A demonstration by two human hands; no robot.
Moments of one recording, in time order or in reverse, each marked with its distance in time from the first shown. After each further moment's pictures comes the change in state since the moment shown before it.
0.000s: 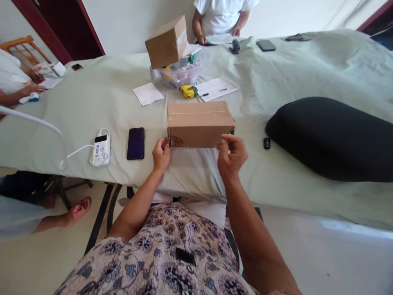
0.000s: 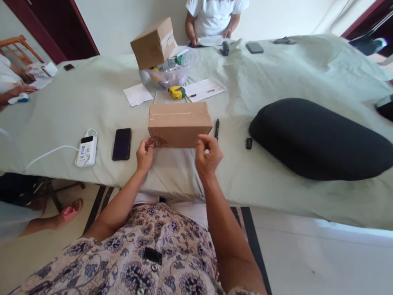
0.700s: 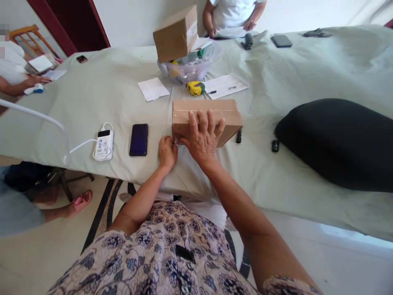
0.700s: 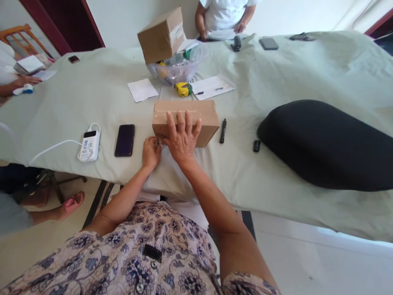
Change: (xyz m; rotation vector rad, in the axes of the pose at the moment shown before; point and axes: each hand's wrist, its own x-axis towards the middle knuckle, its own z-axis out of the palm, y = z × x) left_hand 0.001 -0.008 0.010 0.265 -0.037 0.171; right_hand 0.006 -0.033 0.070 -0.508 -0.443 -0.429
